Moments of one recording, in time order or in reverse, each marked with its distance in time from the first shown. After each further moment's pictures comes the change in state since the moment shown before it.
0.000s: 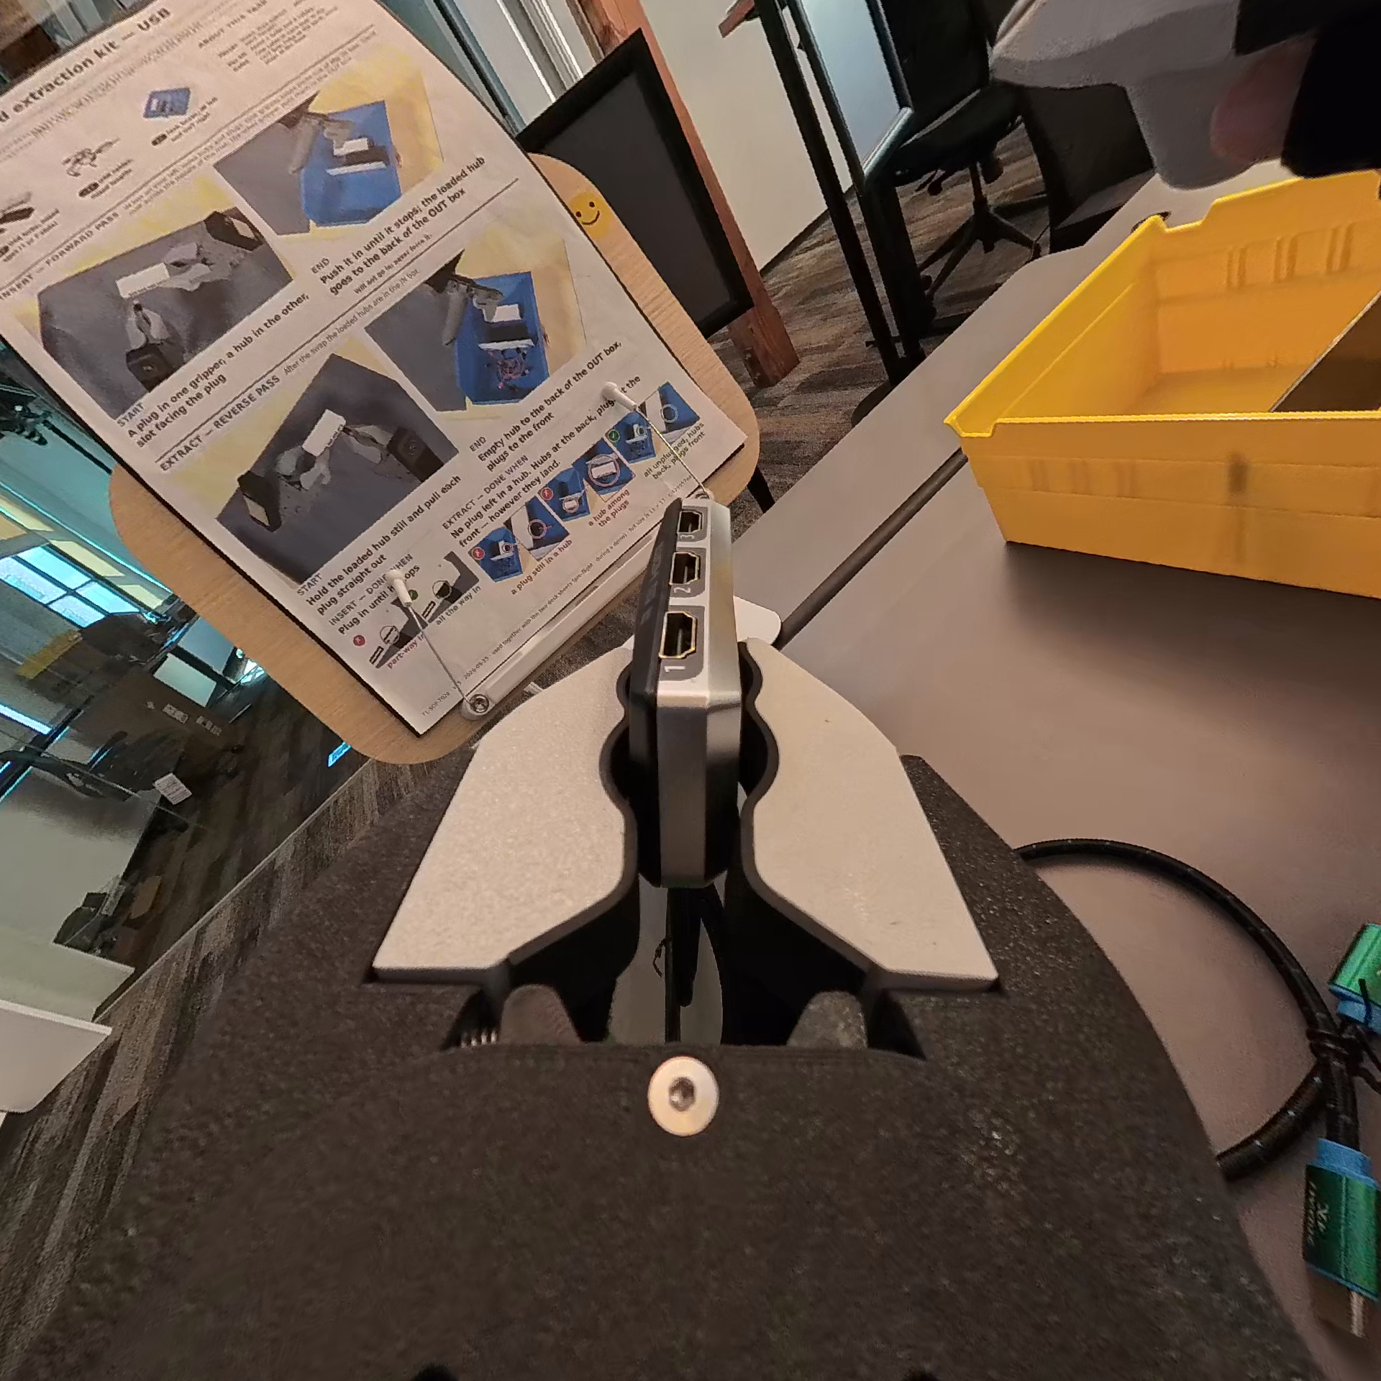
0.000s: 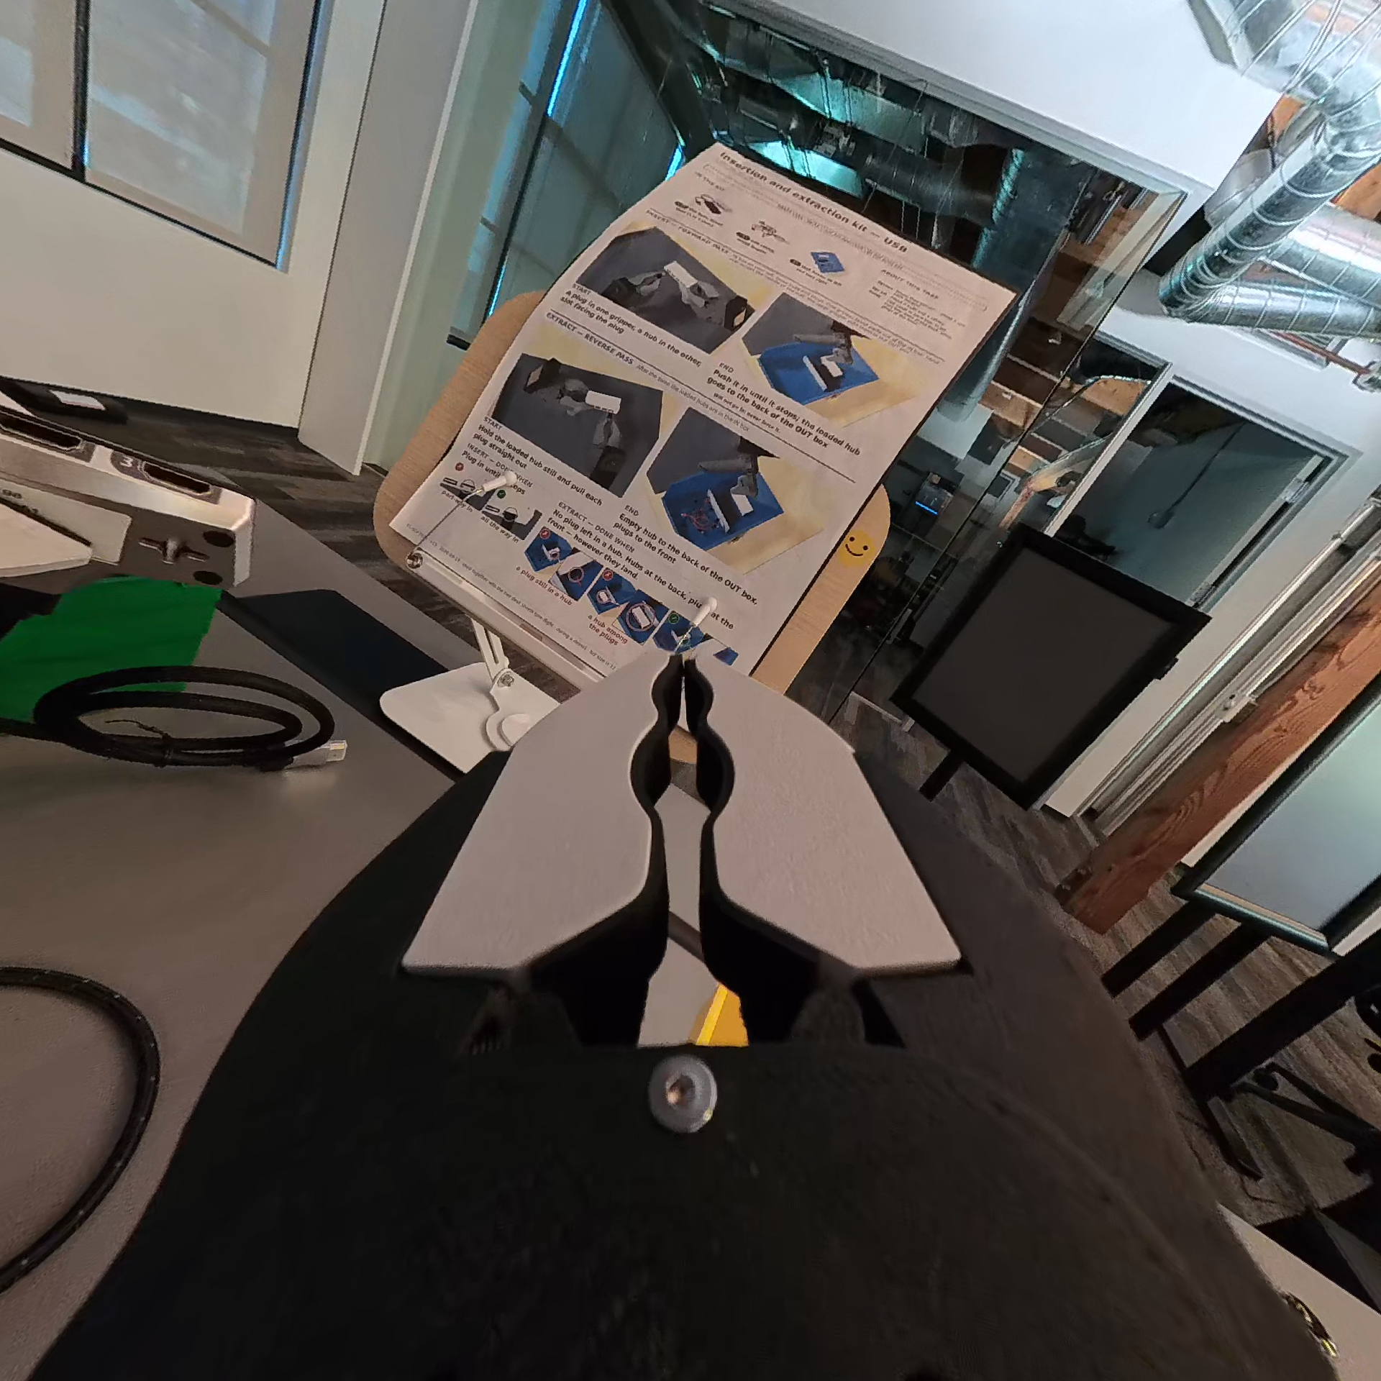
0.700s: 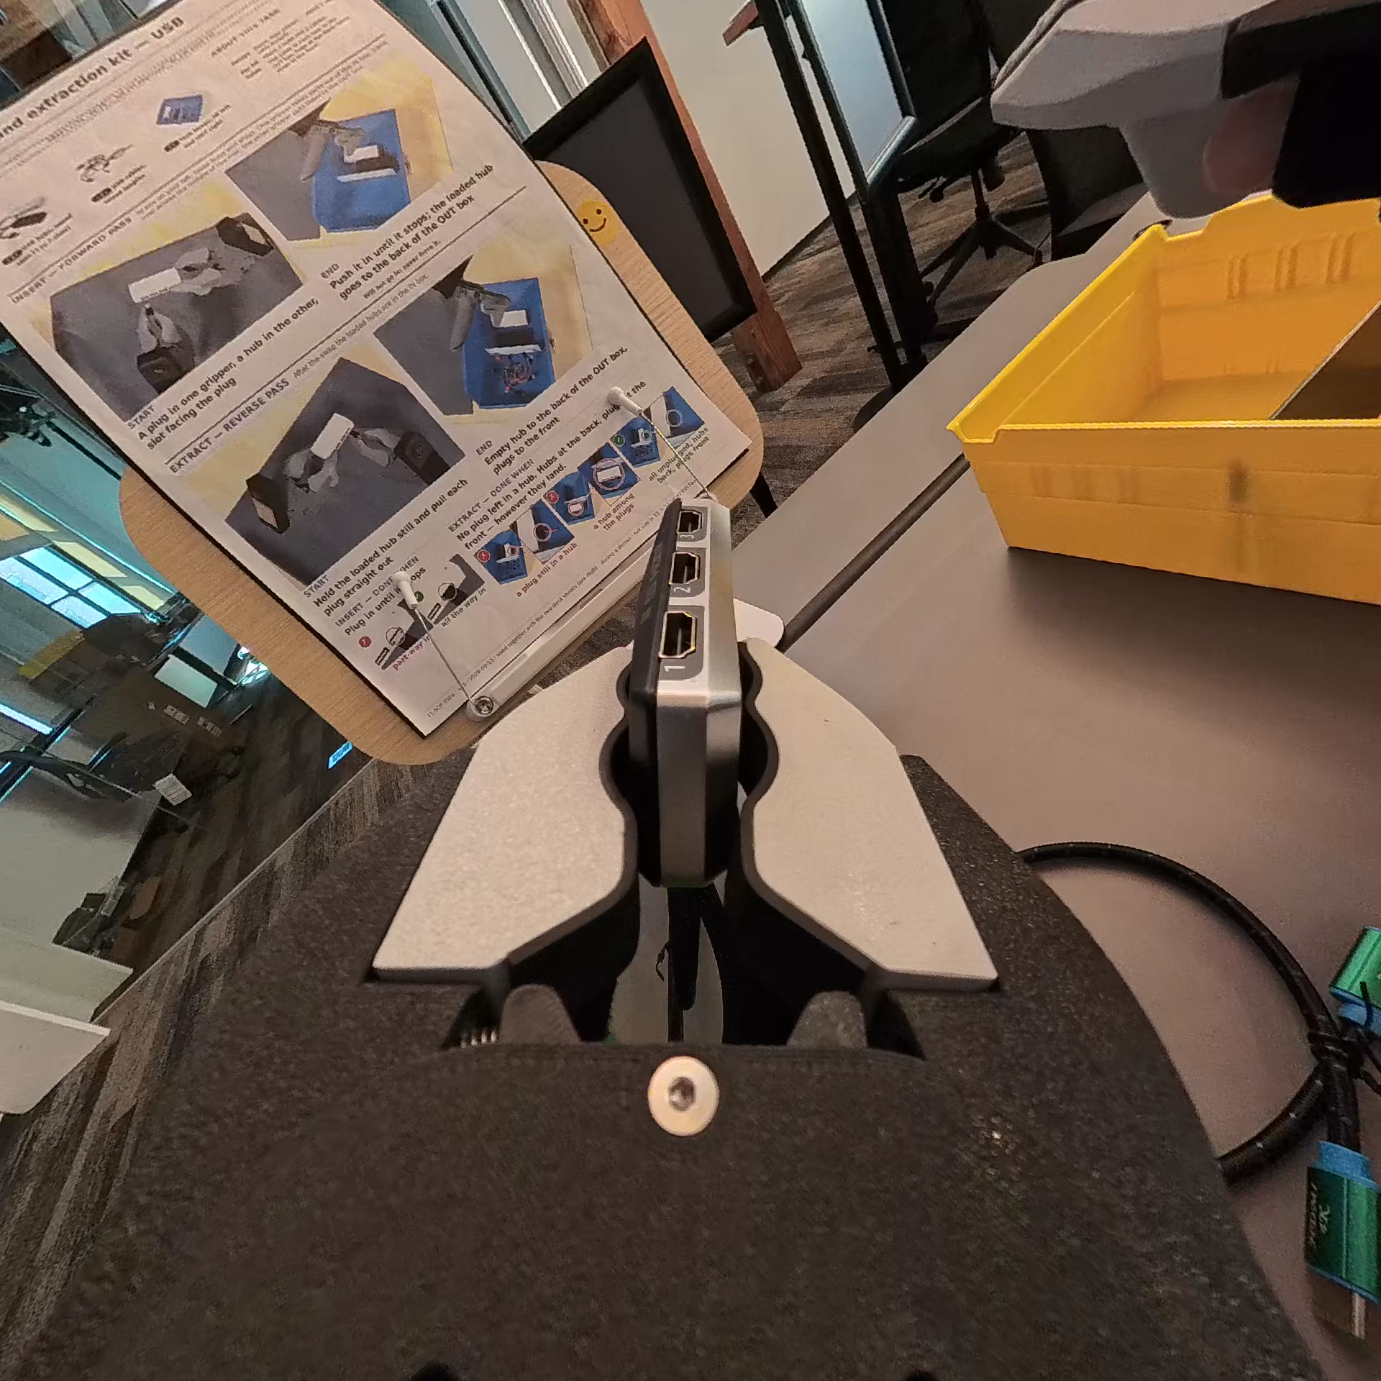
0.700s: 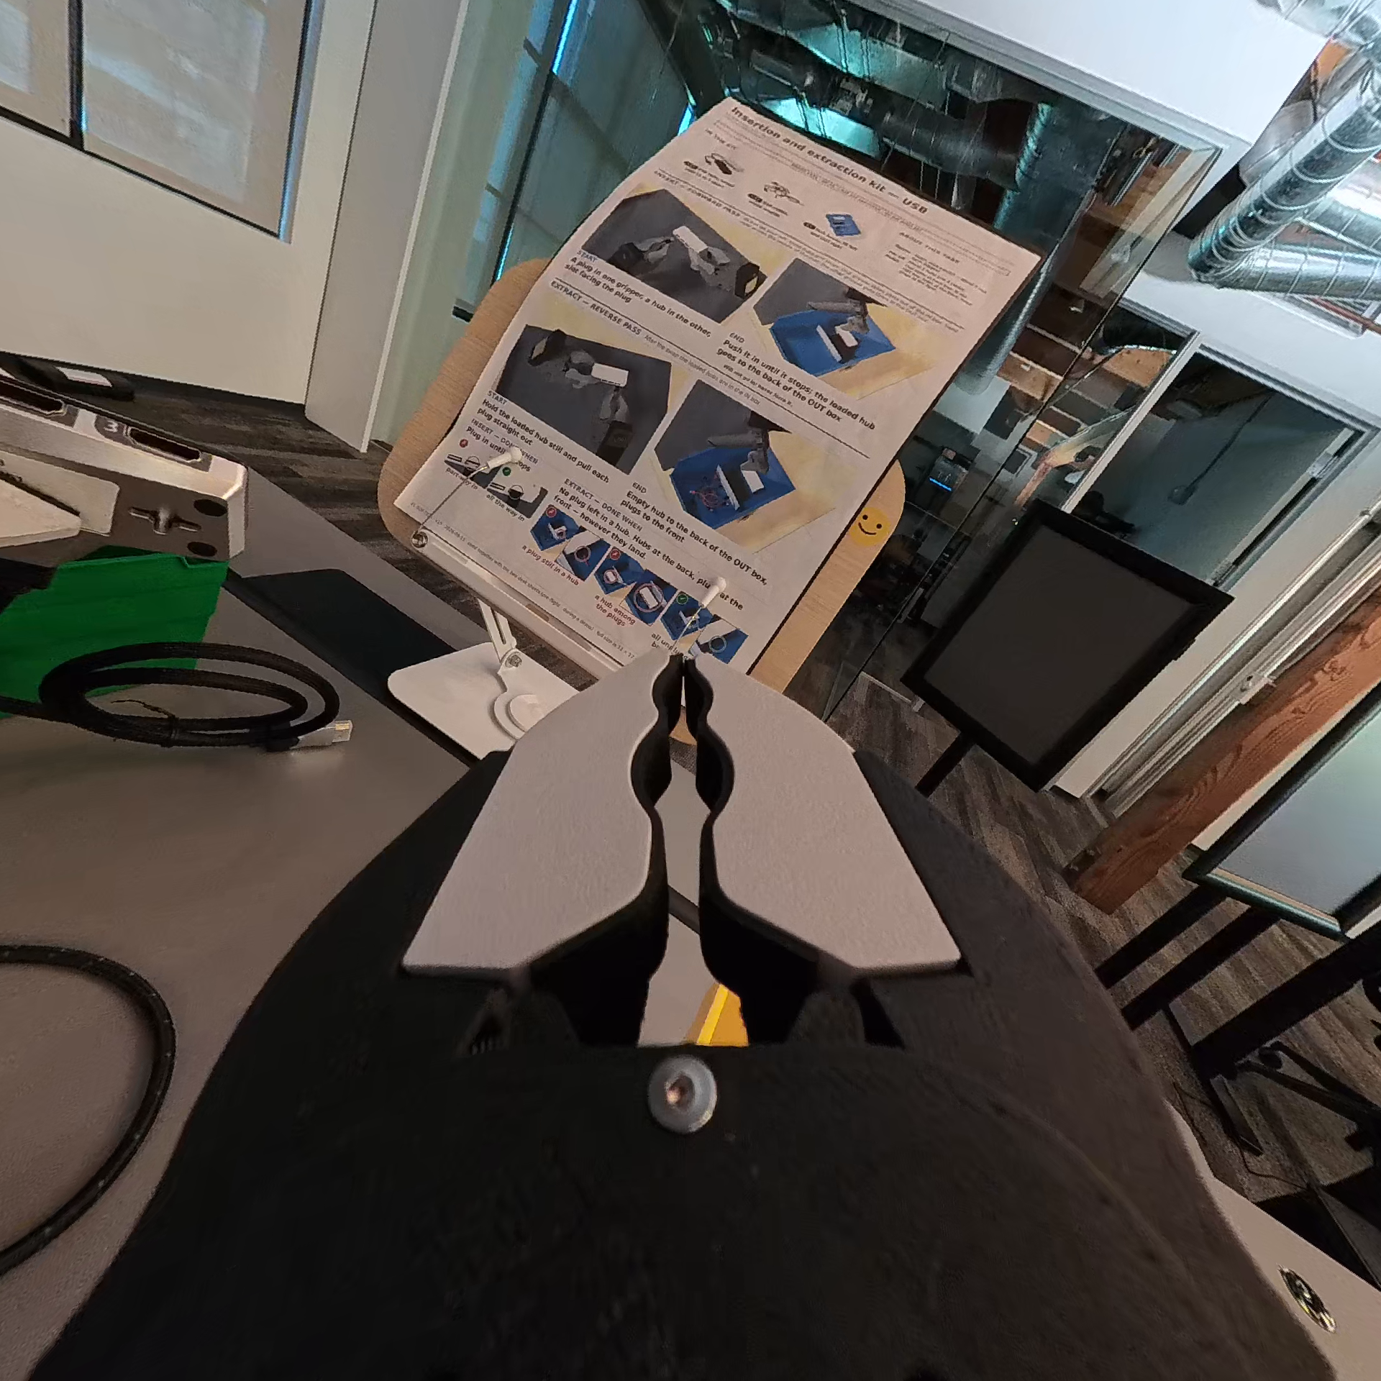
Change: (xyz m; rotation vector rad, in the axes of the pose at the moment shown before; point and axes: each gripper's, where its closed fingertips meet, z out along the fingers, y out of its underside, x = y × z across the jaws) left arm -0.002 -0.001 -0.001 0.006 -0.003 -0.004; right arm -0.002 0.006 0.002 -0.036 -0.014 0.006
